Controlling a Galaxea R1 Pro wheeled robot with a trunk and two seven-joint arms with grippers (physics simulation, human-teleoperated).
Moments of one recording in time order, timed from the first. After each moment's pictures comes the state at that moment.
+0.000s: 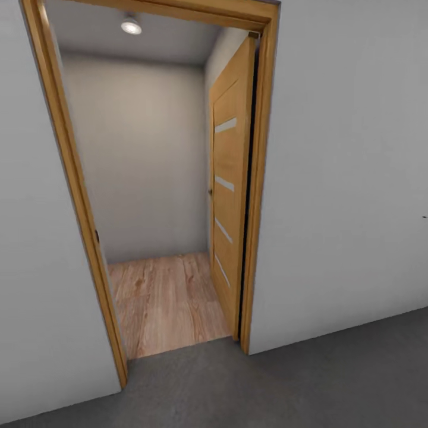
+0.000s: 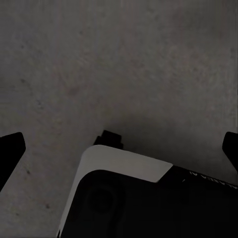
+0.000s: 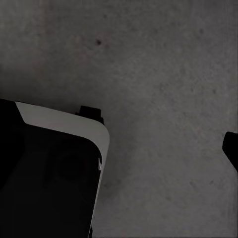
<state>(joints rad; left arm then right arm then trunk) -0.25 -0.01 -0.20 0.00 0.50 -0.04 0.13 -0.16 -0.02 0.27 0.03 -0.03 -0.10 -0.08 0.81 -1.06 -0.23</state>
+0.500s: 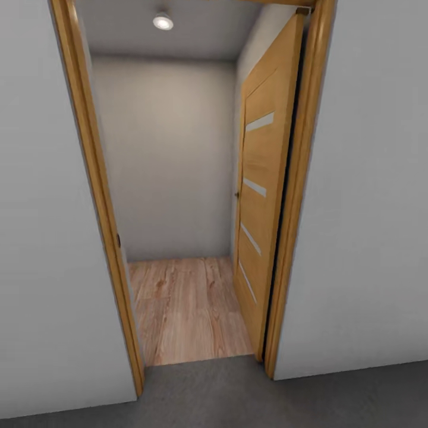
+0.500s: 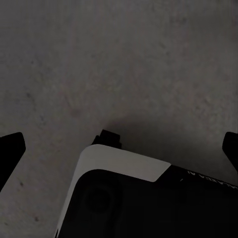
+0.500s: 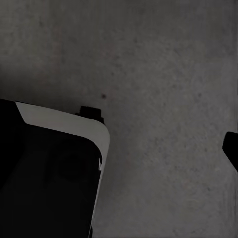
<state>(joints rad) -0.25 -0.01 -0.20 0.00 0.50 -0.04 0.13 -0.16 -0.02 0.27 0.03 -0.03 -0.10 -0.08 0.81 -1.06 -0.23</state>
